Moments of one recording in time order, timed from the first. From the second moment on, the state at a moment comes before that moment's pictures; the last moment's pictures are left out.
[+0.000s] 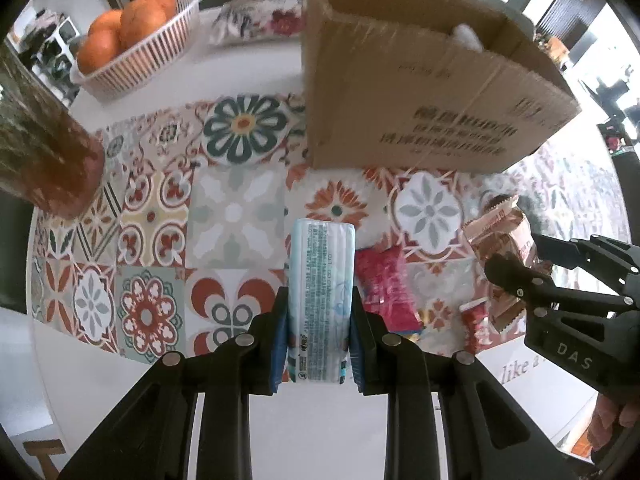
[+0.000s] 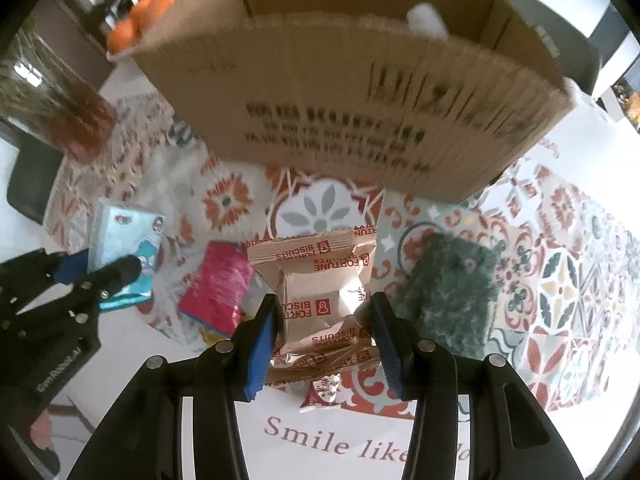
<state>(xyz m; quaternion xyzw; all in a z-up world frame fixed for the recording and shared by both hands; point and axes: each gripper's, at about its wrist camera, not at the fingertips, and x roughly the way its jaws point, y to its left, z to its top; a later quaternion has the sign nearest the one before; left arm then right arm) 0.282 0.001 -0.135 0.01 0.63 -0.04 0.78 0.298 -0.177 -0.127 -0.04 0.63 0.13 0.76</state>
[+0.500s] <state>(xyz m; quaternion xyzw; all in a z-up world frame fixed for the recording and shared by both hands) 0.285 -0.014 -0.068 0.00 0.56 -0.08 0.83 0.291 -0.190 -0.056 0.02 0.54 0.11 0.83</state>
